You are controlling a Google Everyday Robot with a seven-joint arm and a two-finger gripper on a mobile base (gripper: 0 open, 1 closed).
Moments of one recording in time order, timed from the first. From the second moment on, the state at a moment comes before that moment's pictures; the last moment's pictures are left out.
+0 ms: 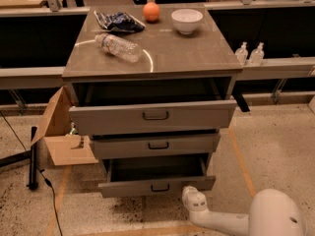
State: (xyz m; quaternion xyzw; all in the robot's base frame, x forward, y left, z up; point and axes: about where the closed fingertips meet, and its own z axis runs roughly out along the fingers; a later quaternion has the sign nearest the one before) arm 0.625 -0.164 0.130 -0.63 0.69 -0.22 0.28
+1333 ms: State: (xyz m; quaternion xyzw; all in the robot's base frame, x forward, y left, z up) arm 0.697 -0.159 0.136 -0.65 0.65 -0.26 0.30
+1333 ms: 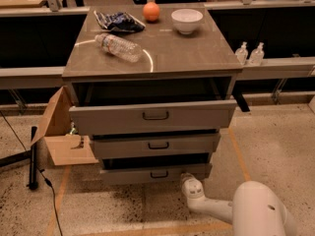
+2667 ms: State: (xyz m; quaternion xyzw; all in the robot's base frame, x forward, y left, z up) arm 0.692 -0.174 0.148 -0.66 0.65 -0.24 0.28
